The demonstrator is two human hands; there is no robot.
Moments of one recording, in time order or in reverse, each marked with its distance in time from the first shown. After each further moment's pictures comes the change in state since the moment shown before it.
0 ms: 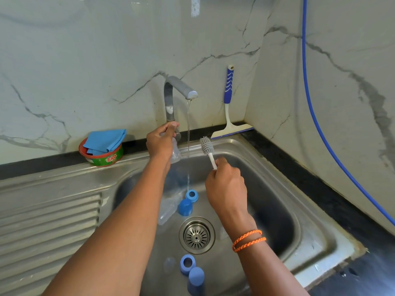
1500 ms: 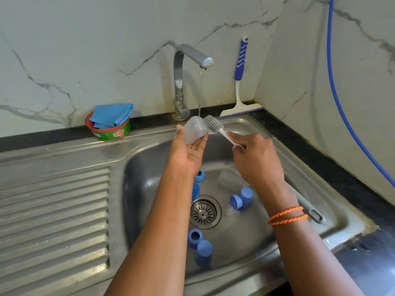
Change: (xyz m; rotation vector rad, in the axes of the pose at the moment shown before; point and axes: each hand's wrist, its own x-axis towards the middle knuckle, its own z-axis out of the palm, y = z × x) left_hand -0.074 -0.026 -0.011 -0.909 -0.064 -0.632; right_hand 0.015 0.033 -0.021 -0.038 0.030 -0.163
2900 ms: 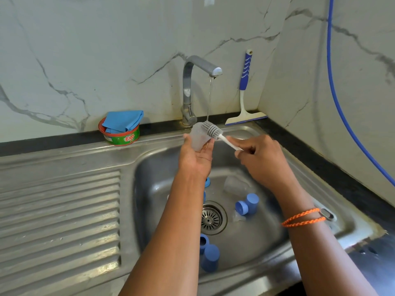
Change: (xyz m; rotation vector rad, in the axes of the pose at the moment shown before) left_hand -0.005 -0.002 0.004 -0.122 -0.014 -0.018; right_hand 0.000 -0.004 -0.015 0.169 -0.073 -0.106
